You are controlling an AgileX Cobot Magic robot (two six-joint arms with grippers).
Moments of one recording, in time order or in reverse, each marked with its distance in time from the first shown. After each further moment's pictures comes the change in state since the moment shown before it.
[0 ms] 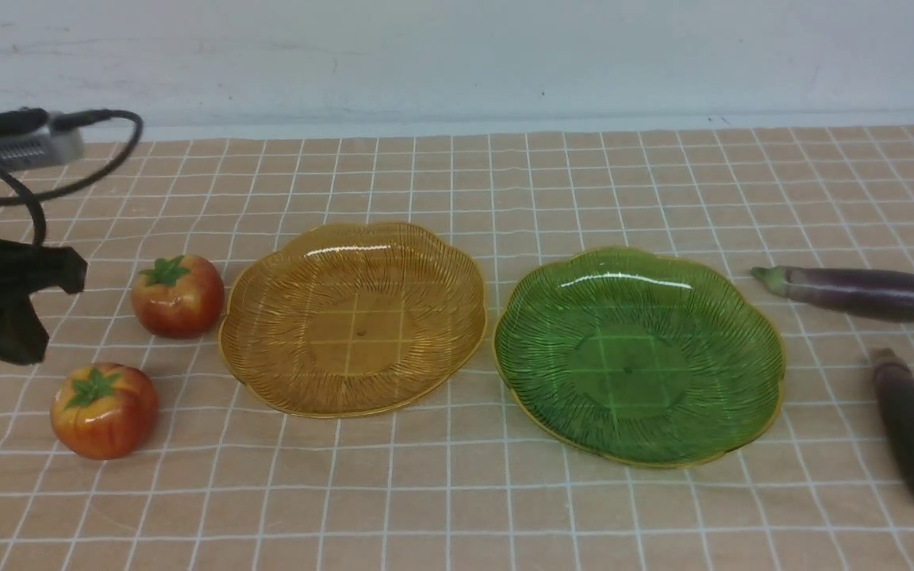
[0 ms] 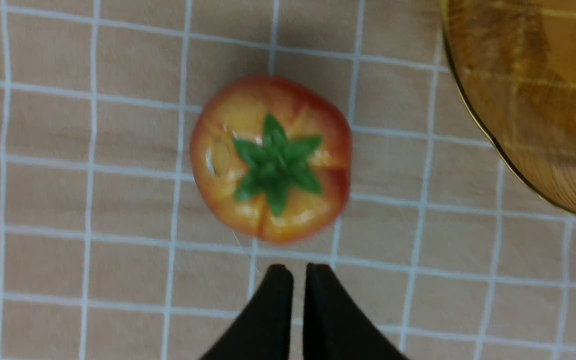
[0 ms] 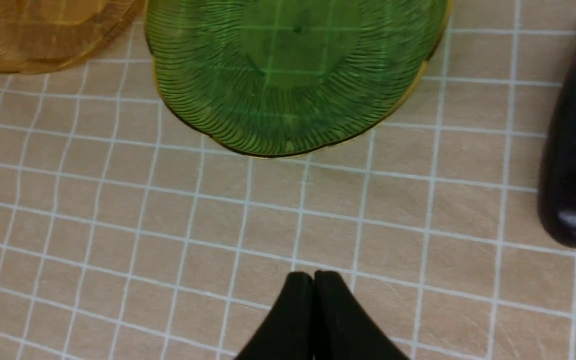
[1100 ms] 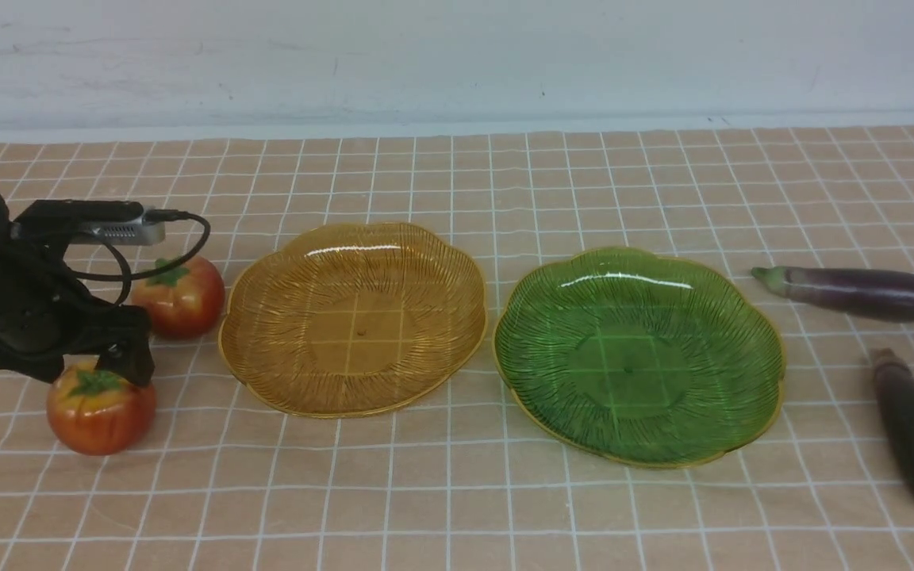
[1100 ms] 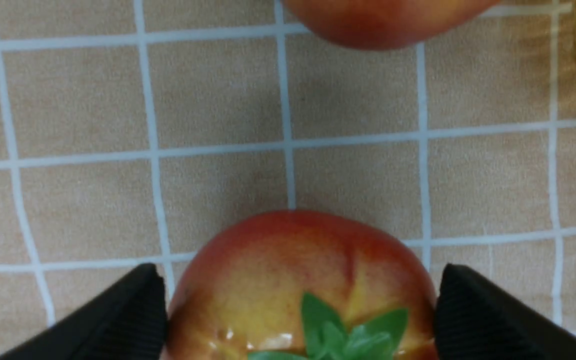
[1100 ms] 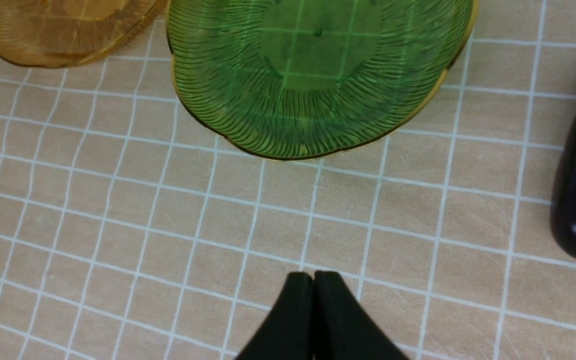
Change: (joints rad) right arm 0.000 0.001 0.000 0.039 0.001 -0.032; left arm 0.000 0.310 -0.007 0.005 -0.242 0.211
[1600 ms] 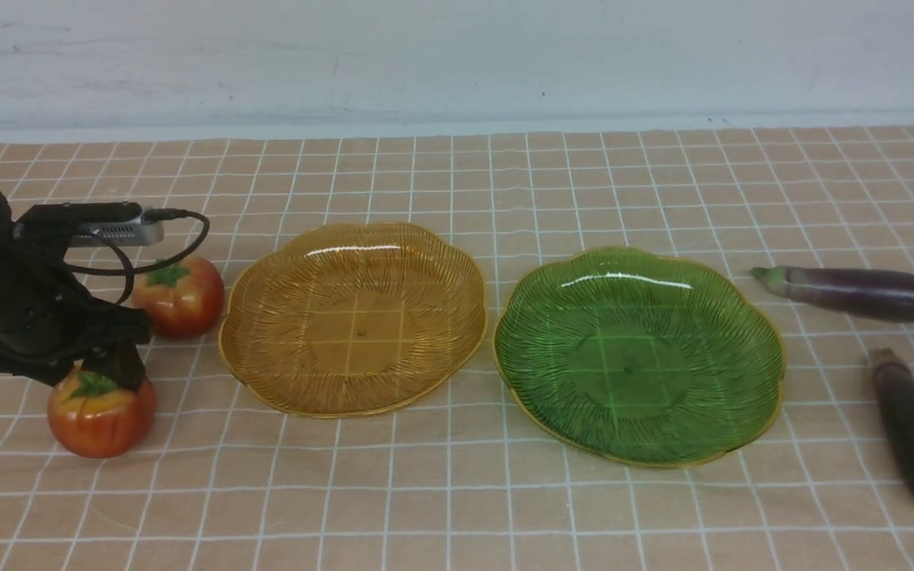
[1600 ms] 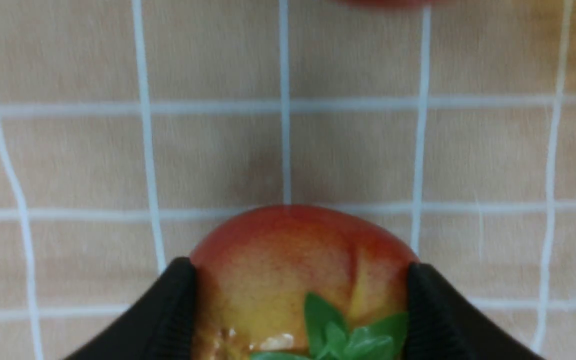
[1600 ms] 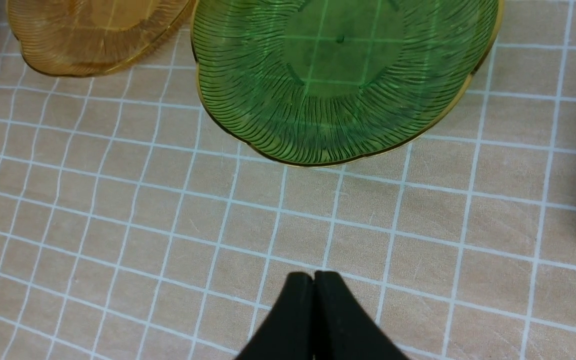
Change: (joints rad) right arm 0.000 0.000 0.000 0.024 0.000 -0.012; left arm 0.000 -0.002 -0.009 -0.004 0.059 -0.054
